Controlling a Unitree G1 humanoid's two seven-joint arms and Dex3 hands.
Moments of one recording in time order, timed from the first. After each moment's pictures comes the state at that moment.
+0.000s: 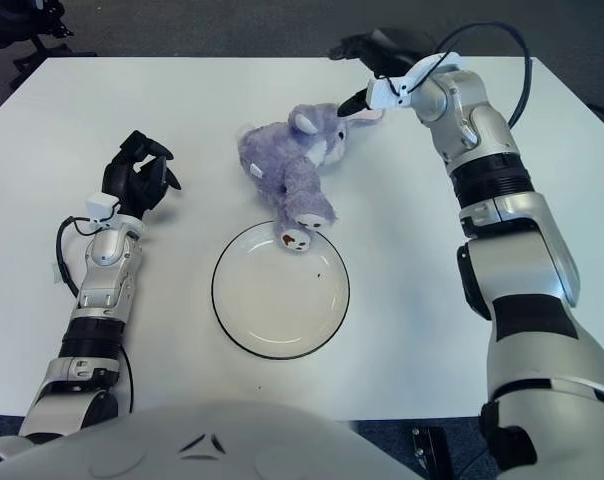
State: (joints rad) left arm -0.19 0.05 0.10 0.20 -0.03 -0.30 0.01; right arm -0.99 -0.63 0.35 0.63 -0.67 -0.31 0.22
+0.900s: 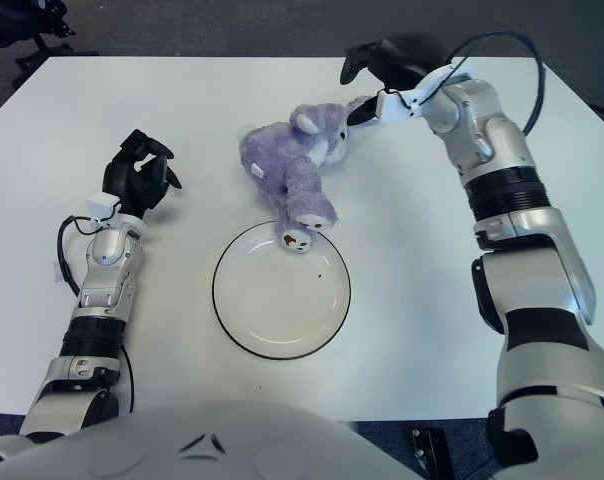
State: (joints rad) left arm -0.20 0.05 0.10 0.20 -0.03 -0.31 0.01; right arm -0.96 -0.72 0.31 0.66 -0.67 -0.49 0.13
